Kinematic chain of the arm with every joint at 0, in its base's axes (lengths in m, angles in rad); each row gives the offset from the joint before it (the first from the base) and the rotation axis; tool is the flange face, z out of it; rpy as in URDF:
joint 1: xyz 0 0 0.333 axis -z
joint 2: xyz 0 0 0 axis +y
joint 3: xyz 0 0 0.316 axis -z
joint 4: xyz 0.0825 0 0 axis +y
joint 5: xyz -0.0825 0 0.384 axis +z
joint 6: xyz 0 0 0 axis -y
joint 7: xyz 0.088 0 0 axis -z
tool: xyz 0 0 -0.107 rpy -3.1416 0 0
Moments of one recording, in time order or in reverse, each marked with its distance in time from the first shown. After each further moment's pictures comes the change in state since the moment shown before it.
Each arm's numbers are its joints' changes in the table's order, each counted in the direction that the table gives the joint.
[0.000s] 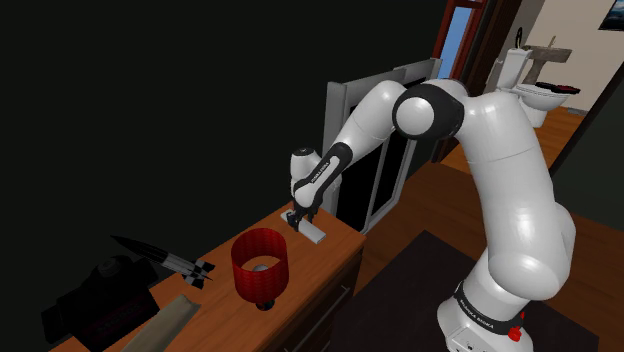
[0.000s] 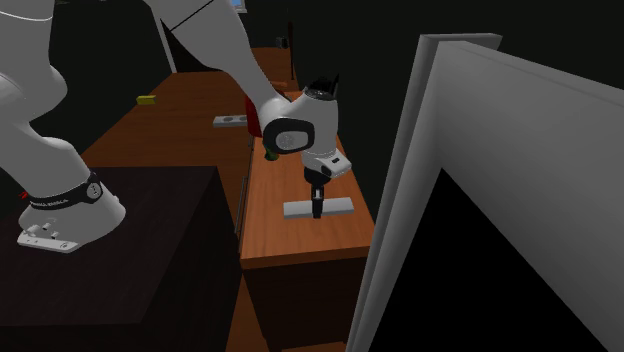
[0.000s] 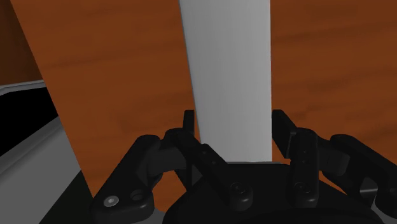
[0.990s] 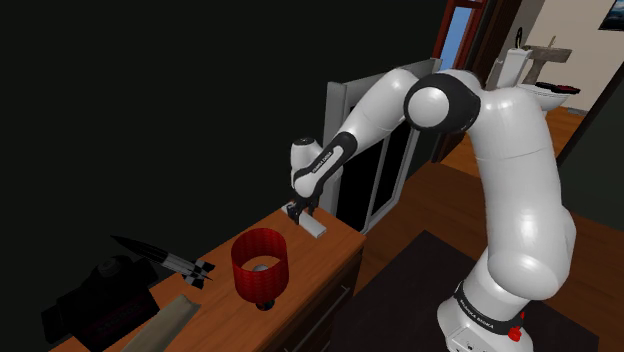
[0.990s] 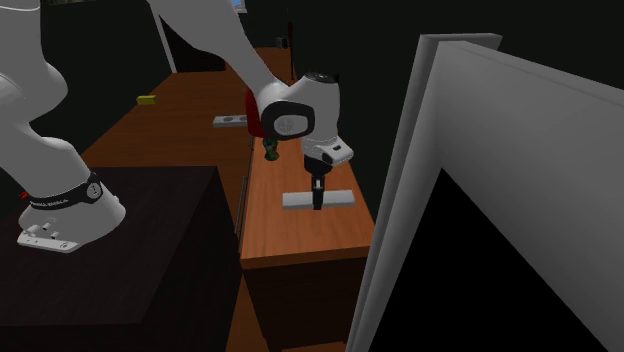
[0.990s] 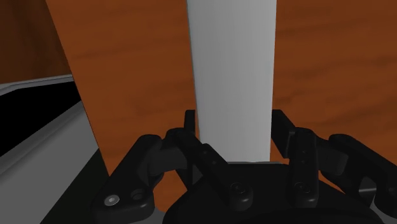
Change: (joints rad) arm 0.012 -0.082 -0.012 0.022 0.012 -0.061 -0.013
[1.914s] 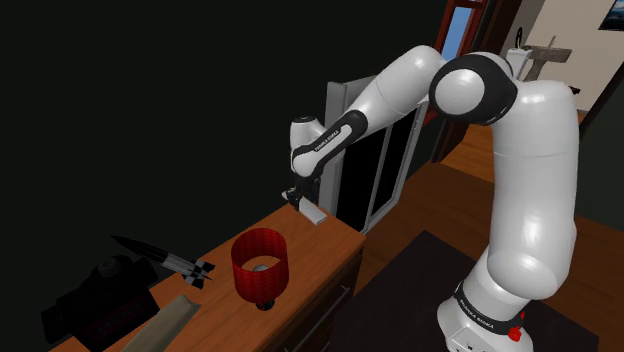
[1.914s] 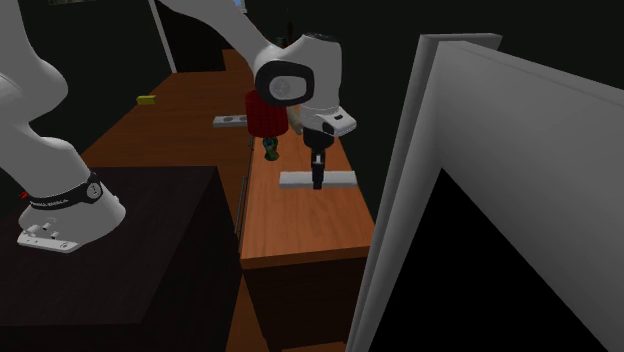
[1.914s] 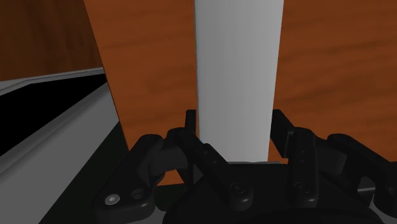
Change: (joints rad) arm 0.012 -0.155 -0.022 0.019 0.028 -0.136 -0.017
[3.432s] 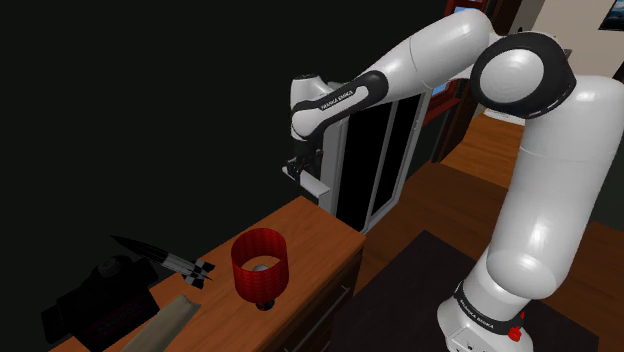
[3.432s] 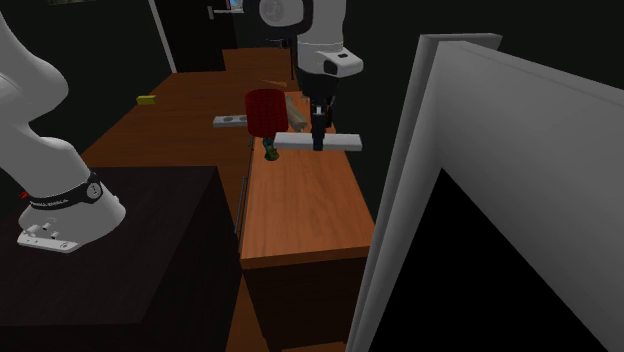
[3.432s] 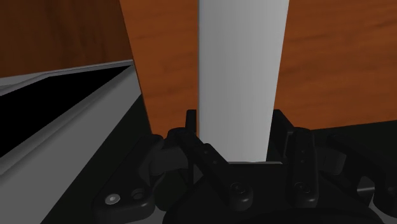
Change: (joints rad) arm 0.015 -0.197 -0.018 -0.061 0.043 -0.256 -0.035
